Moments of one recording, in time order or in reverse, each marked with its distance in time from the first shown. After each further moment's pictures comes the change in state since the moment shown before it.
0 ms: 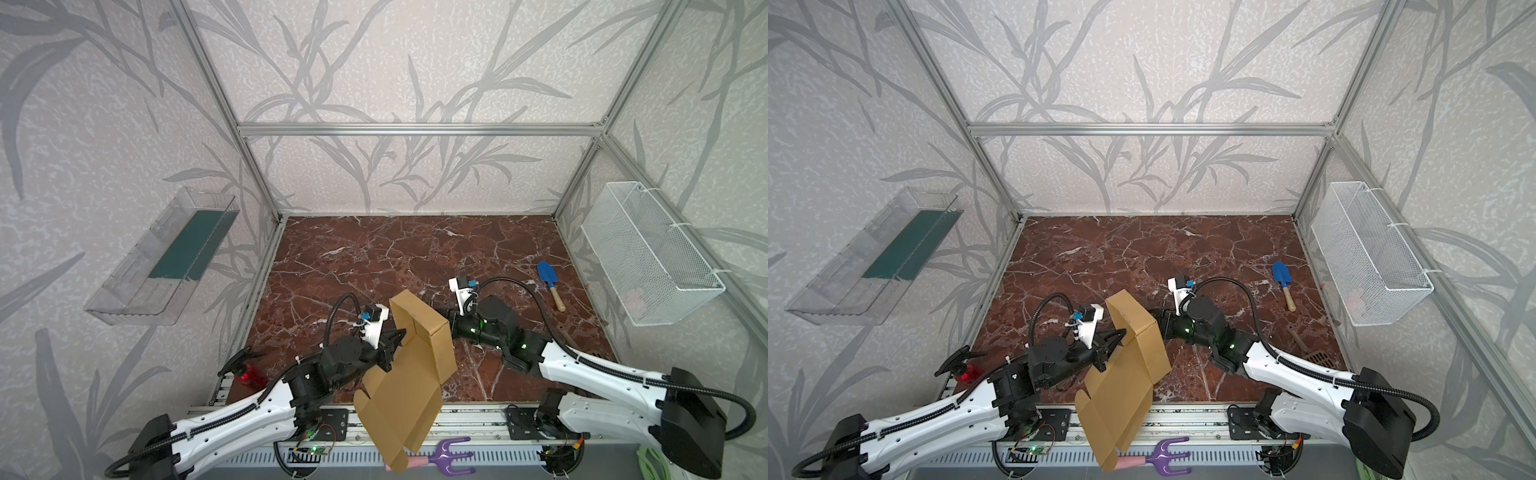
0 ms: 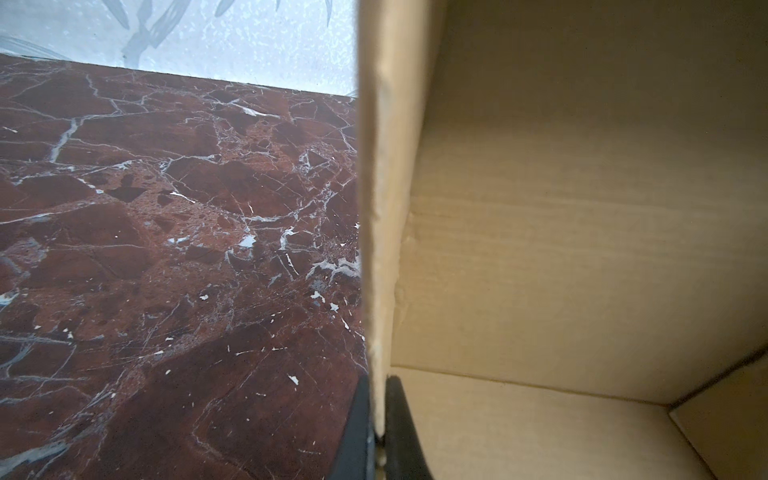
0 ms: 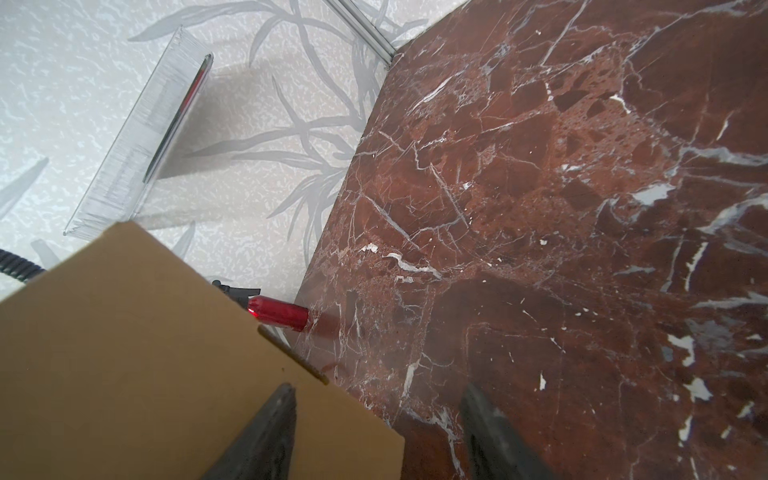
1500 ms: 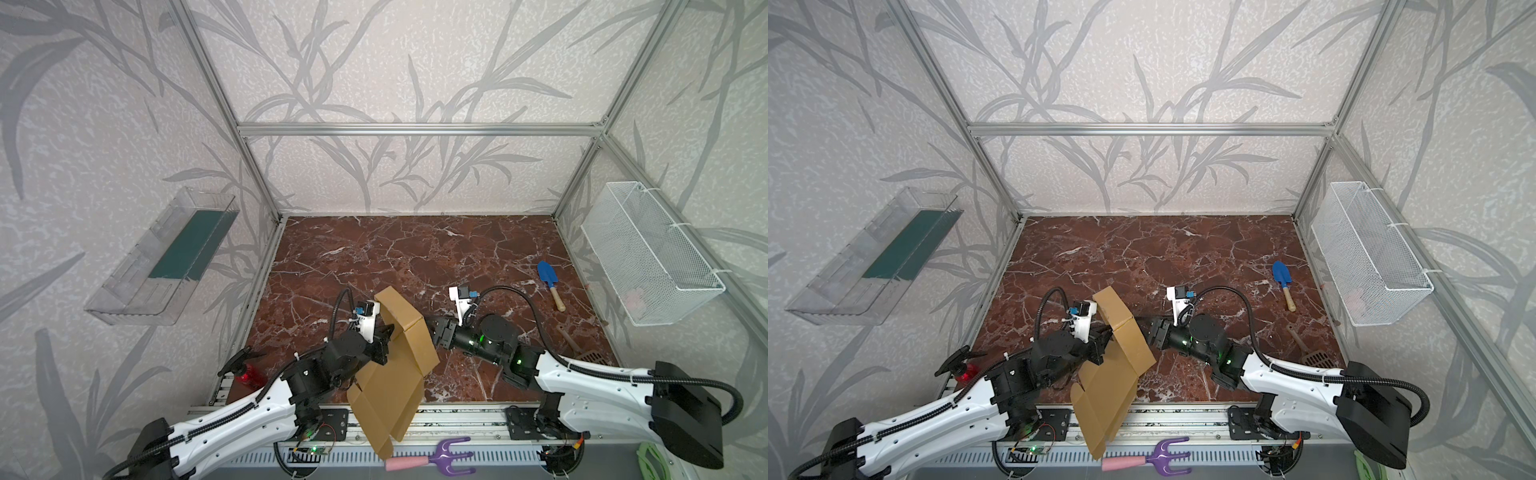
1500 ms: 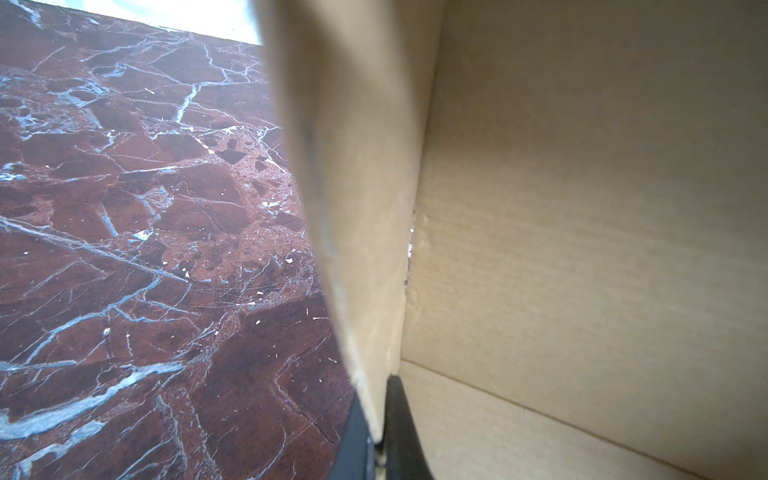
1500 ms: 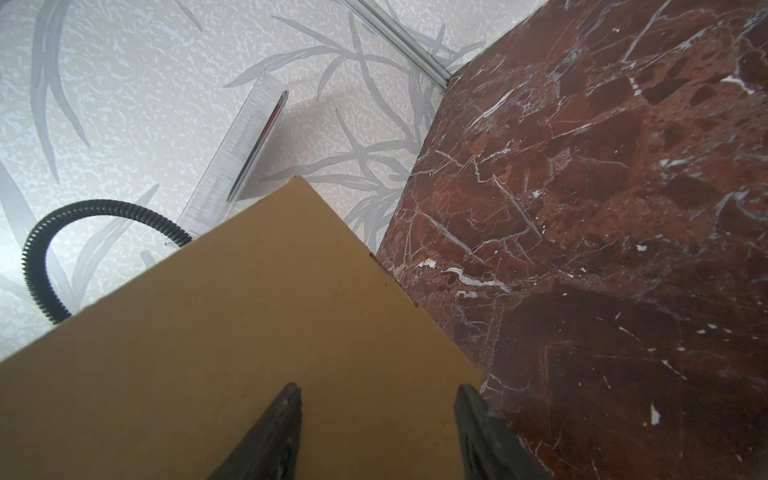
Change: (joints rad) left arm 0.040 0.002 0.050 -0.180 -0.120 -0.070; right arm 0.107 0.020 -0.131 0.352 0.075 0.115
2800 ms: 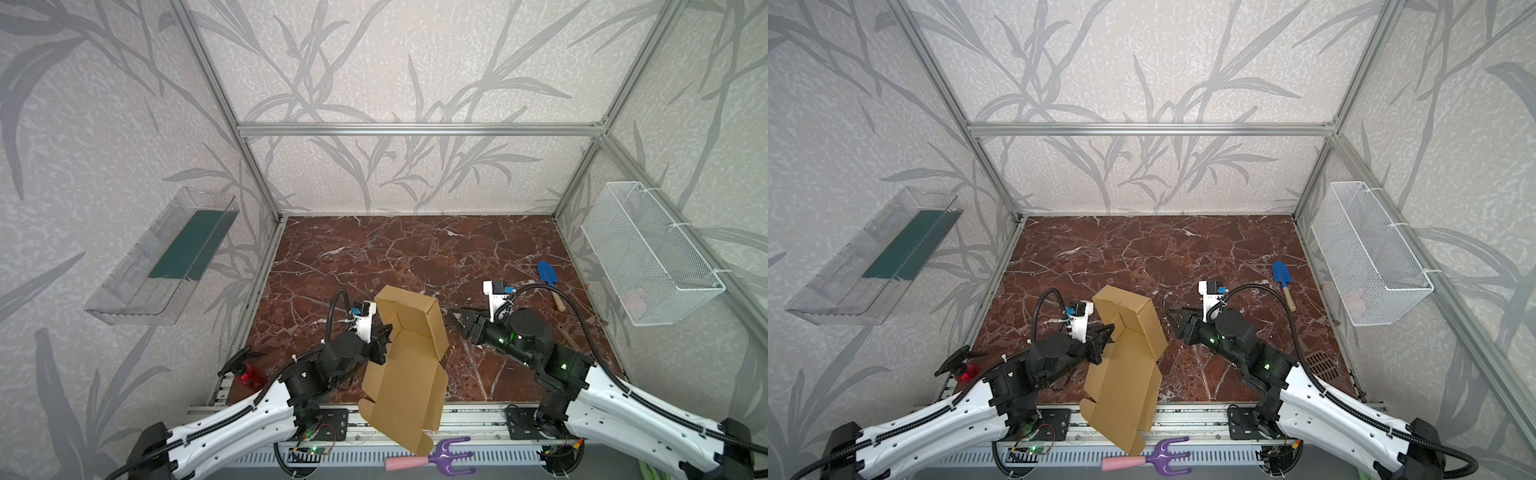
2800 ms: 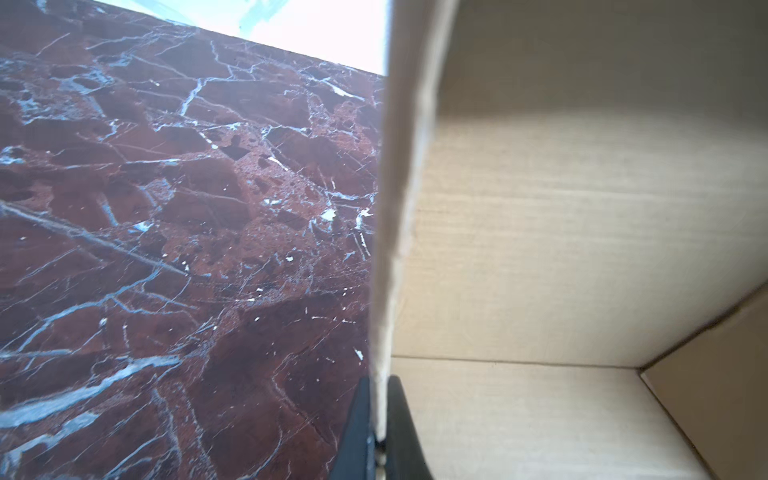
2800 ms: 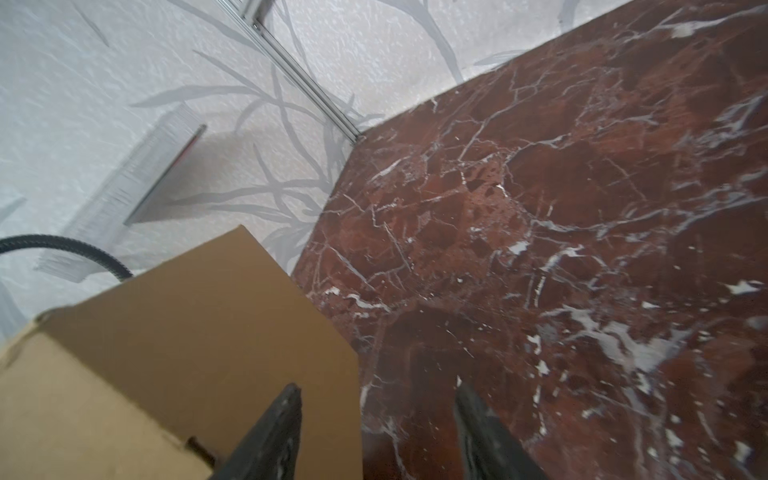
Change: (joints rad) left arm 0.013 -0.026 -0.024 -0.004 0.003 -0.040; right arm -0.121 -0.386 0.112 -0.686 0.156 -0.240
